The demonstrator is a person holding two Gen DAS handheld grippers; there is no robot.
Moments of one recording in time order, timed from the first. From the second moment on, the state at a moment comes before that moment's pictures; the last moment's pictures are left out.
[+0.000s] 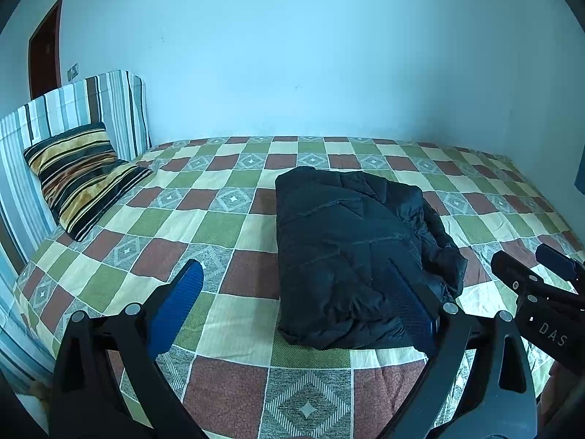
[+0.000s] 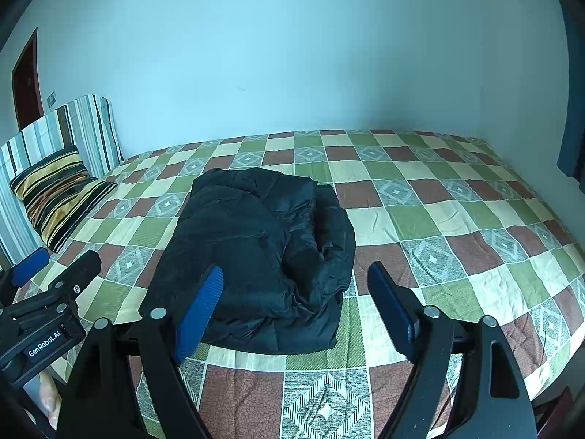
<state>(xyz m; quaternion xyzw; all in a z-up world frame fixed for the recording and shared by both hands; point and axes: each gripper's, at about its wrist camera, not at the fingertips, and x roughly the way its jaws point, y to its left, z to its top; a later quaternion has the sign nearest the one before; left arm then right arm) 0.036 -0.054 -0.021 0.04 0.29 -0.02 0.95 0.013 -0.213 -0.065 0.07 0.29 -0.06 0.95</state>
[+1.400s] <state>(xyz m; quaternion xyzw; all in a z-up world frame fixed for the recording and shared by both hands) 0.060 -0.041 -0.036 0.04 0.30 -0.01 0.95 0.021 -0.223 -0.077 0.05 0.30 -0.05 0.95</state>
